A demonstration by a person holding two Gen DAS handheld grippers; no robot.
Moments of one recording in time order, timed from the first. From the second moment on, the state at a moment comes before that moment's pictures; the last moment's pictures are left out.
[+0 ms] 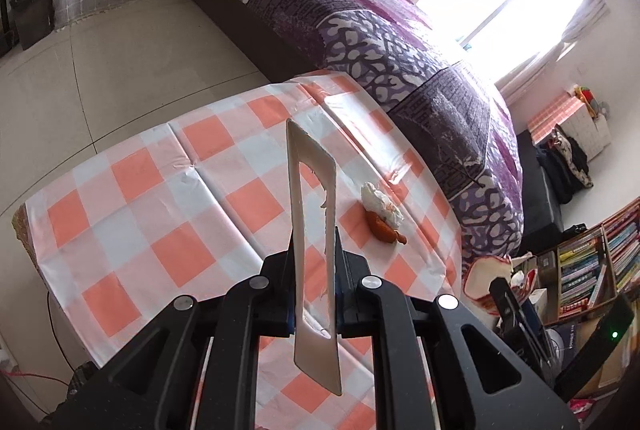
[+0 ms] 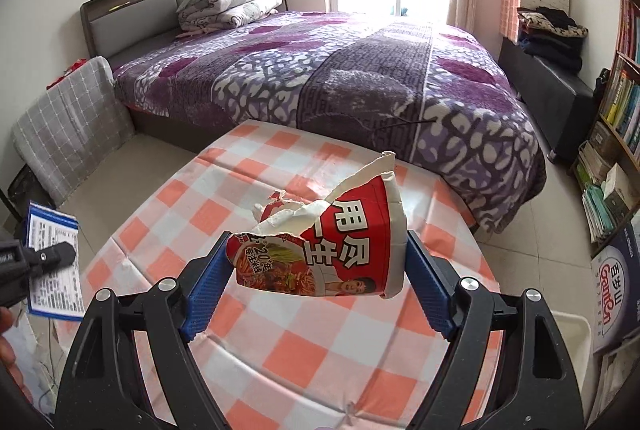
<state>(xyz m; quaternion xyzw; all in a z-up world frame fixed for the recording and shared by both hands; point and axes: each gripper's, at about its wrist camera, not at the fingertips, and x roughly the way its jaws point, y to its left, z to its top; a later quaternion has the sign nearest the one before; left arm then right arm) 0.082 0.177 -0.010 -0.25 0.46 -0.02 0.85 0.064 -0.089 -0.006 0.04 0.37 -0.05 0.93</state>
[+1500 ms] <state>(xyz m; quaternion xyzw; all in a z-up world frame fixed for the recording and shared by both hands) -0.007 -0.176 -0.070 -0.11 0.55 -0.37 0.74 -0.136 -0.393 -0.031 0.33 0.33 -0.33 0.82</state>
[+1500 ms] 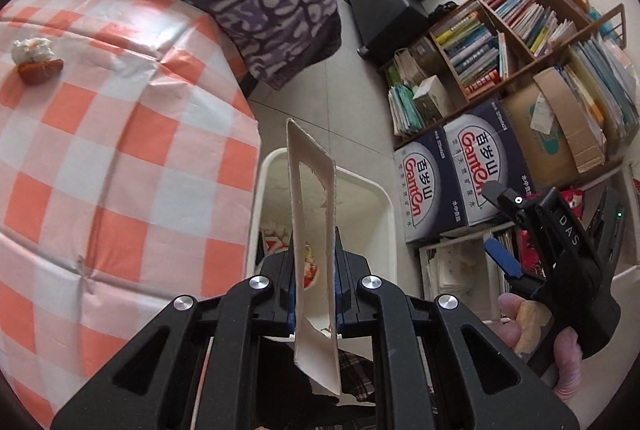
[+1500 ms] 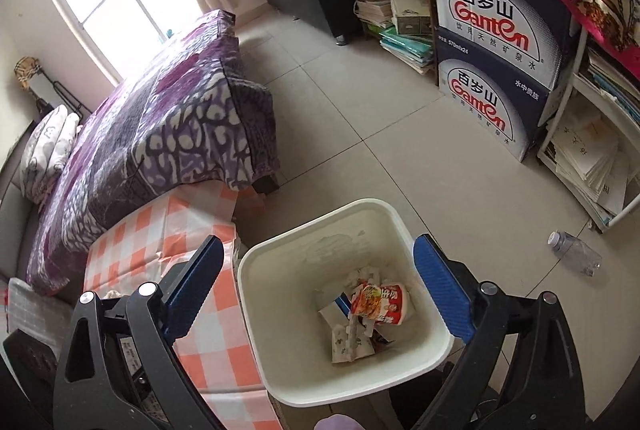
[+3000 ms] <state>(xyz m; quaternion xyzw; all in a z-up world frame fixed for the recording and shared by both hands) 0.220 -0.037 -0.162 -0.01 0.54 -0.03 0.84 -0.028 -0.321 -0.079 0.42 0.44 -0.18 0.77</state>
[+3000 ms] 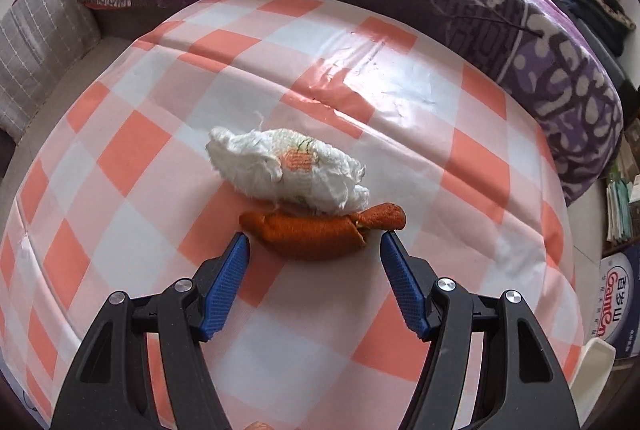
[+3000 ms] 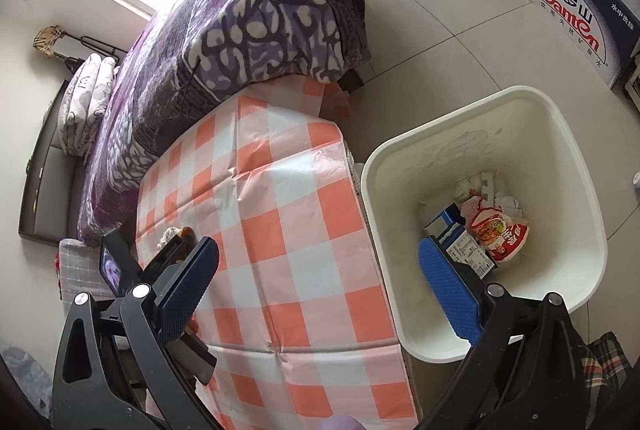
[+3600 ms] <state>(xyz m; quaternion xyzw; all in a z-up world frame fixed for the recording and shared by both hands) 0.188 -0.002 -0.159 0.00 0.55 -0.06 0.83 -0.015 -0.304 -0.092 0.40 0.47 -0.17 0.77</state>
